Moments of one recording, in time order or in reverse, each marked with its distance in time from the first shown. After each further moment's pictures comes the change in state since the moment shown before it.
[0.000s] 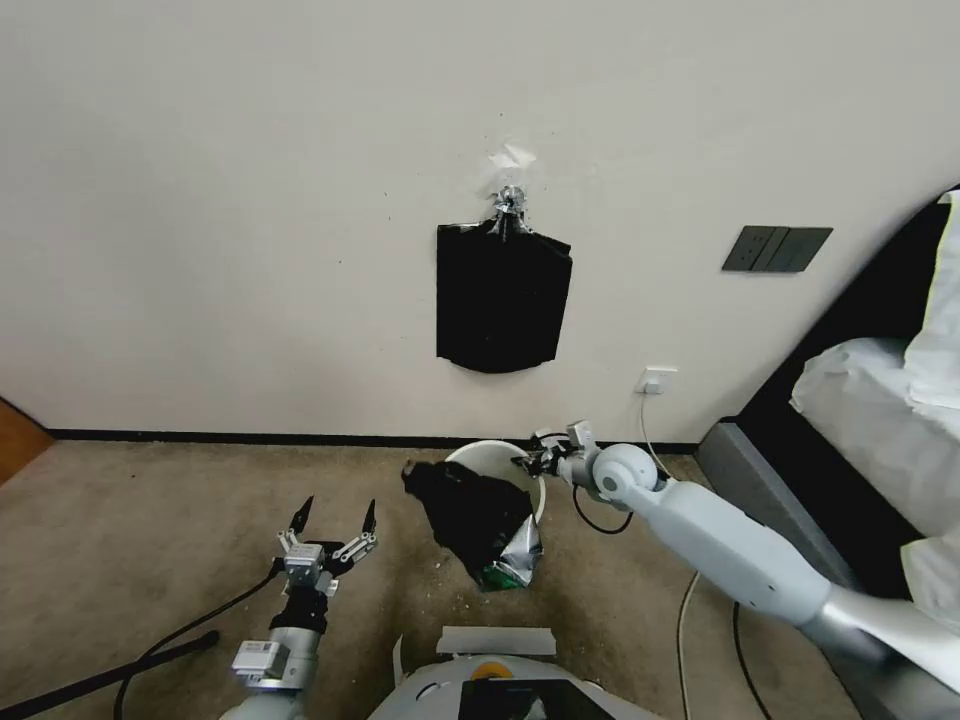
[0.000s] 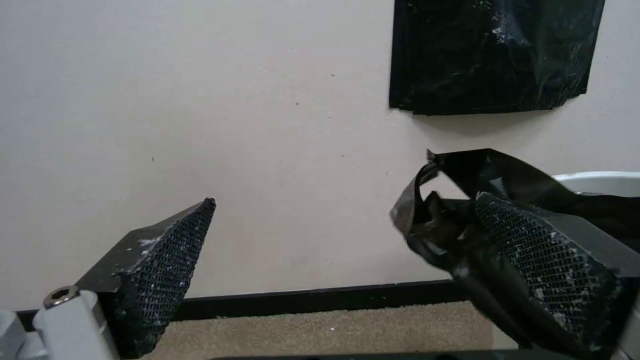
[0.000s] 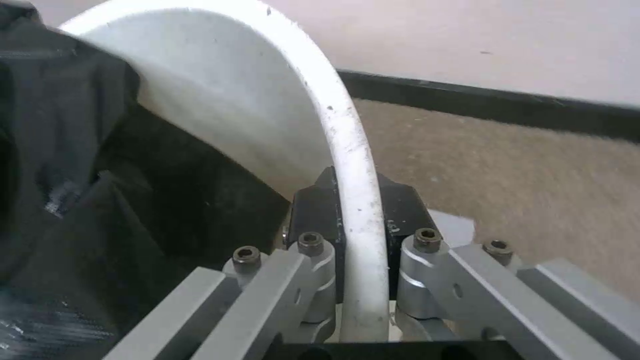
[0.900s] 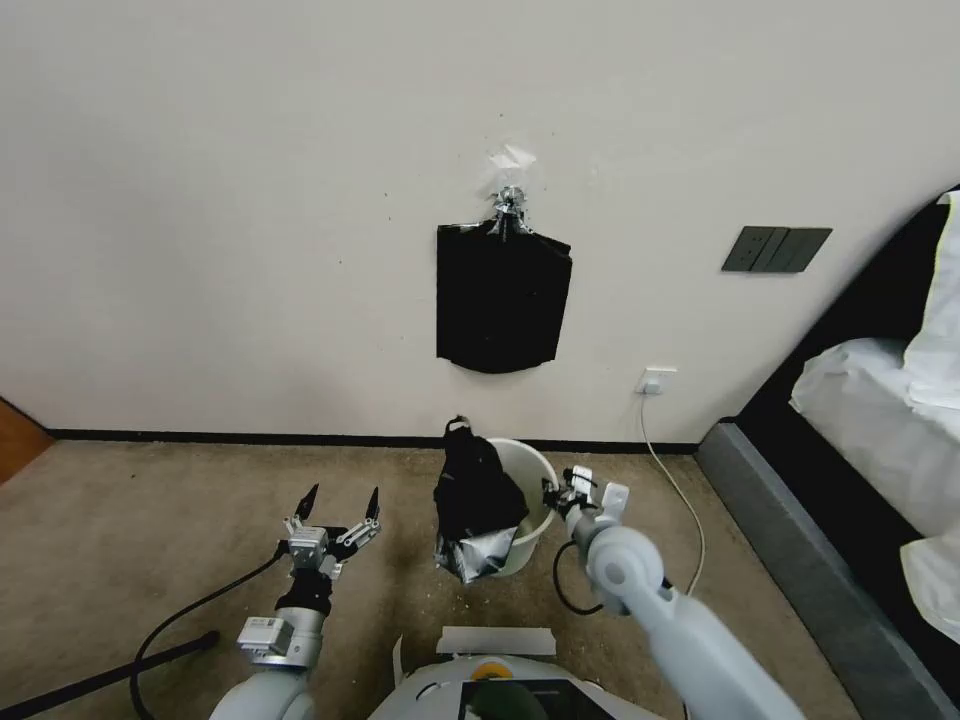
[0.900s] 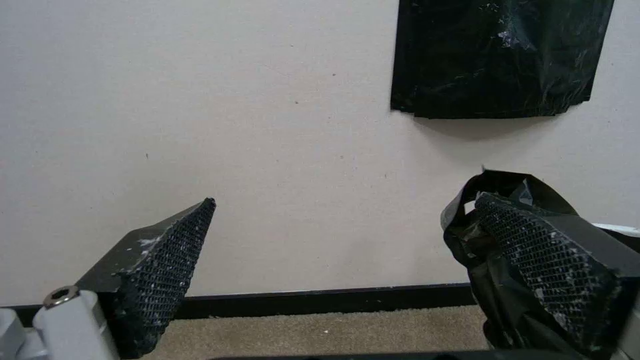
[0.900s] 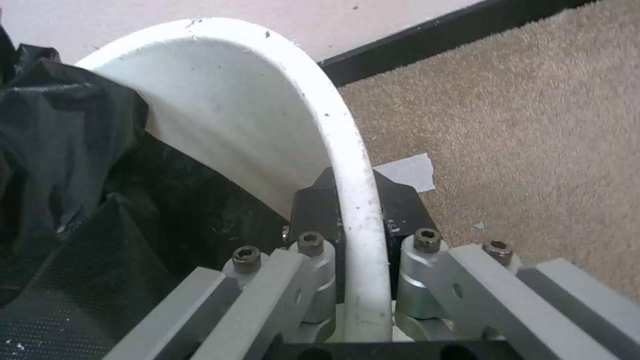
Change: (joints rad) left arm -0.029 0.031 0.004 -0.005 -0.050 0.038 -0.011; right arm -0.347 0.339 0.152 0.013 -0.234 0.216 0.205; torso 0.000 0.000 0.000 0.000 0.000
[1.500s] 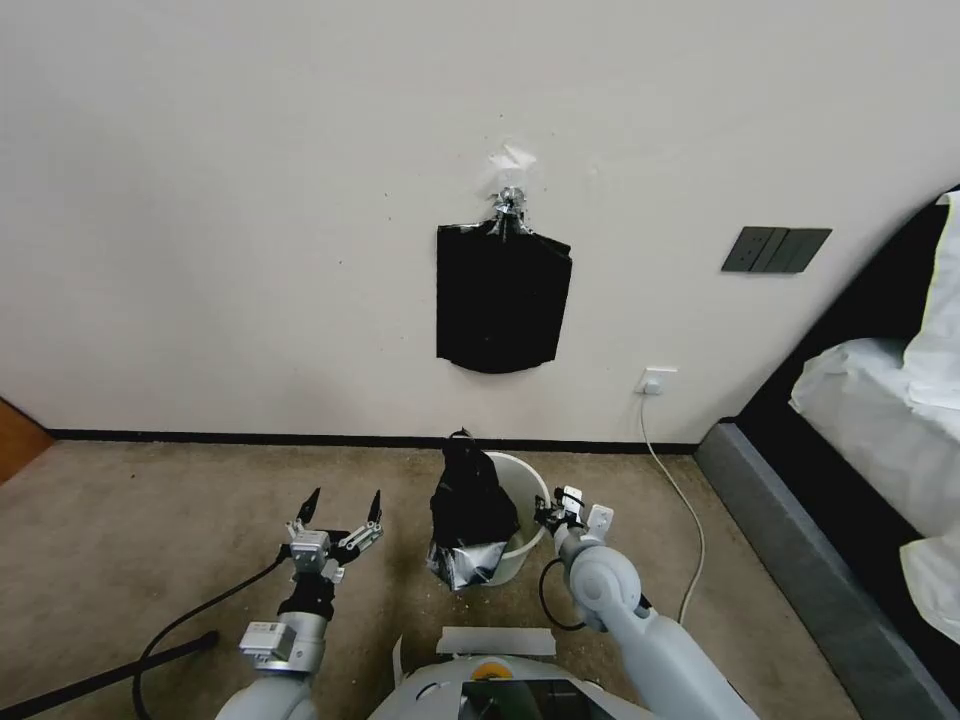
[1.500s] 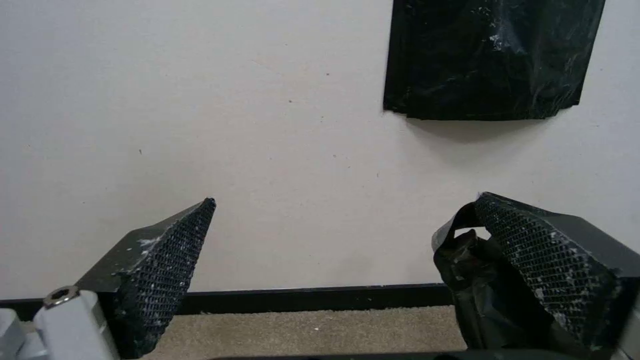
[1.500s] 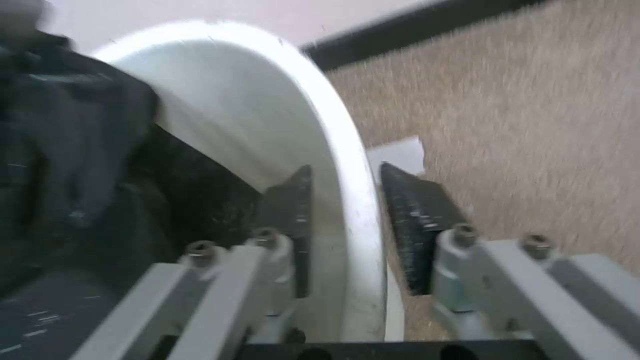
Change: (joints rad) left arm 0.011 -0.013 0.020 -0.013 0.006 0.001 -0.002; right arm -0.063 -0.039 0.000 0.052 -0.117 0.005 -0.057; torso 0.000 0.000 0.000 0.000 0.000
